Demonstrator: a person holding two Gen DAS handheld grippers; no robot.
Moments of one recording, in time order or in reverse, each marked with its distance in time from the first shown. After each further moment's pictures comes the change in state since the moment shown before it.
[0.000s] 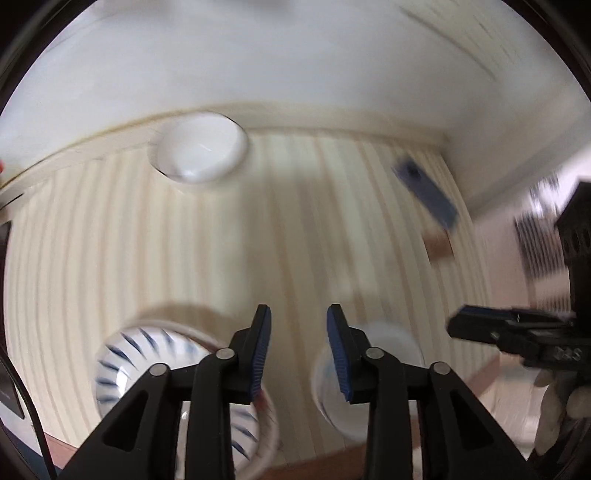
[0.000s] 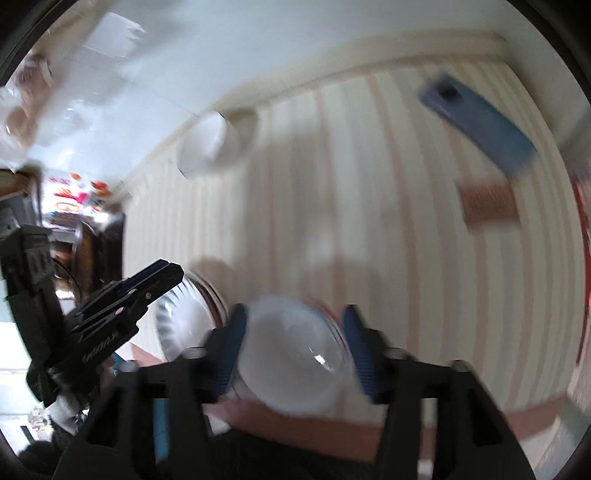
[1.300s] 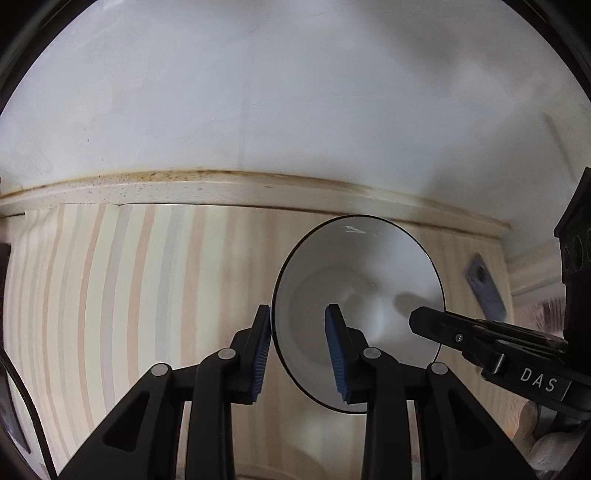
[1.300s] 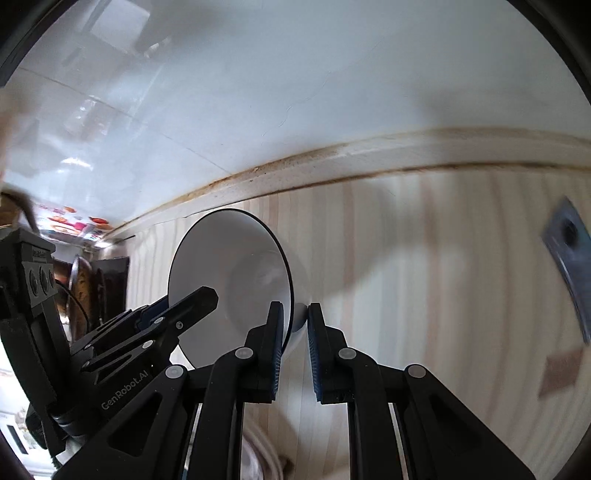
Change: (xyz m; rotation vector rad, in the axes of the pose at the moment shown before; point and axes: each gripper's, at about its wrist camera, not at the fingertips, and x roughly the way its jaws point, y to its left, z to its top) left arm 0.042 0.067 0.096 -0.097 -0.047 0.034; right arm 0.077 0.078 0.128 -0.080 -0.067 0.011
